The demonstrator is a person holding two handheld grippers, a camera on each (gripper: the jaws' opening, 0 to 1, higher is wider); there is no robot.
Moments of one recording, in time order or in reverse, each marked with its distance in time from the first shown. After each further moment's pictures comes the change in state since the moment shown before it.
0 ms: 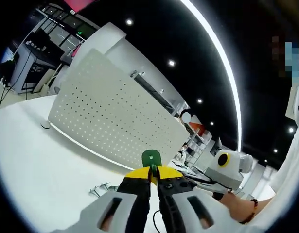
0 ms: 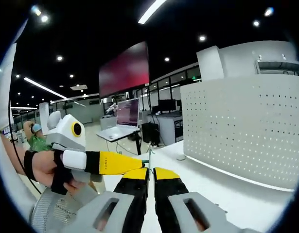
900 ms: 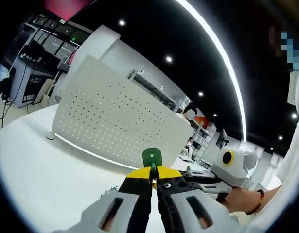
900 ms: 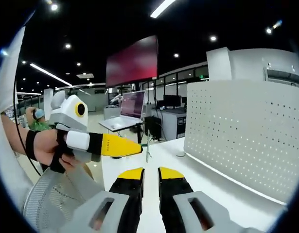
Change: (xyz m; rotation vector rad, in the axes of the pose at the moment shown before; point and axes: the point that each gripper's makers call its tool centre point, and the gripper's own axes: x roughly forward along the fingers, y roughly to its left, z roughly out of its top) left arm -0.004 0.003 0.011 0.114 0.021 0.032; right arm -0.009 -0.001 -0.011 -0.096 0.064 0.027
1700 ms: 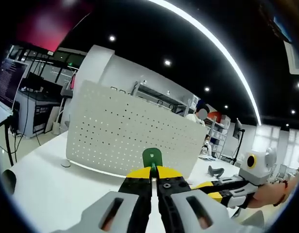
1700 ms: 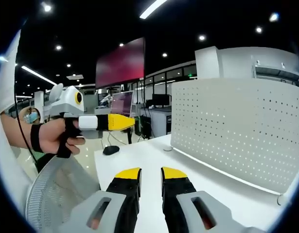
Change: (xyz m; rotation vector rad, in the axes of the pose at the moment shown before) left arm 0.013 0.008 0.030 0.207 -0.066 0.123; right arm -0.047 -0.023 -0.012 0.022 0.009 -0.095
